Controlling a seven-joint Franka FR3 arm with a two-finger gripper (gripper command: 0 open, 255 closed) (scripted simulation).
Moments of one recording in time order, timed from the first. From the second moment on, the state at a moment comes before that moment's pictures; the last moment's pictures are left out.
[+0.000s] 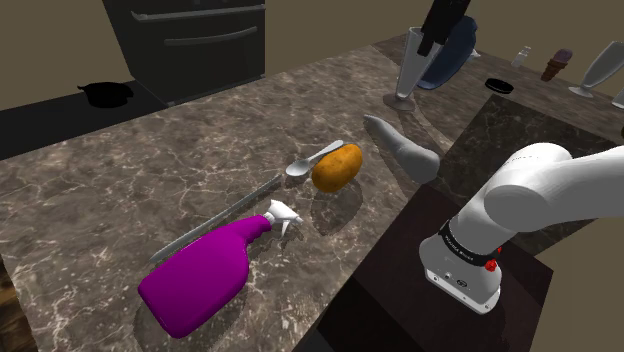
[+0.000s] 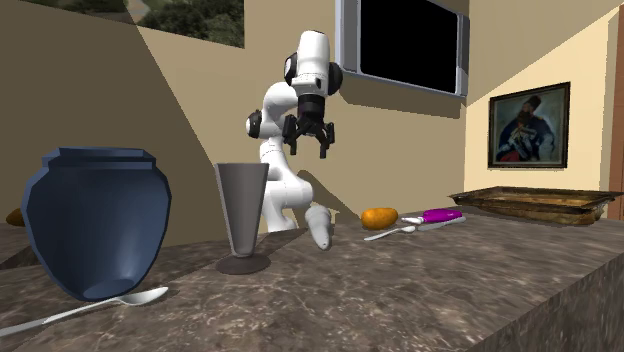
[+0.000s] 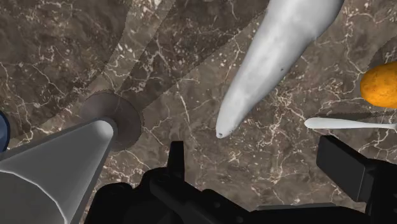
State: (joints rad) arm -0.02 -0.79 0.01 -2.26 -0.07 1.52 -0.13
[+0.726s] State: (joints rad) arm -0.07 -0.74 0.13 -2.48 0.00 1.62 0.17
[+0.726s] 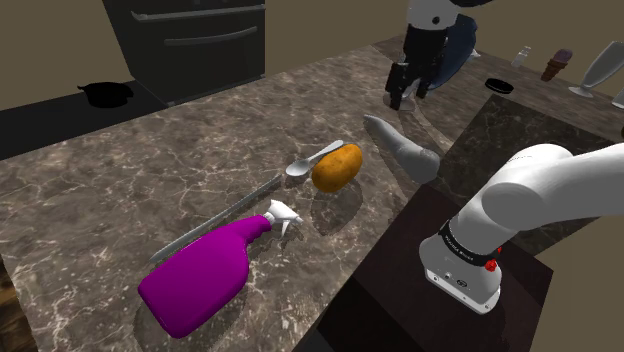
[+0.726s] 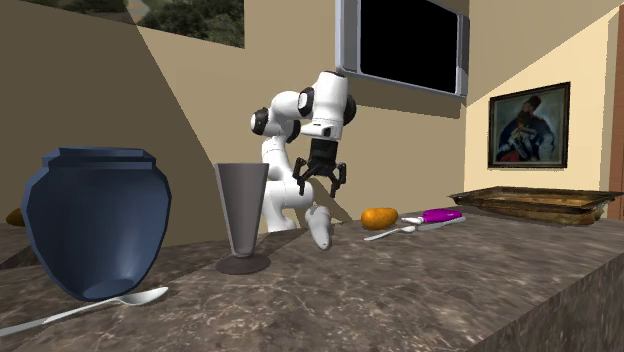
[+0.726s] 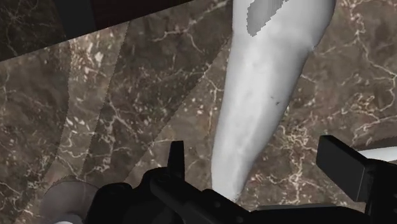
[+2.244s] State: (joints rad) arm -0.08 -0.66 0.20 -2.65 0.05 1.79 0.32
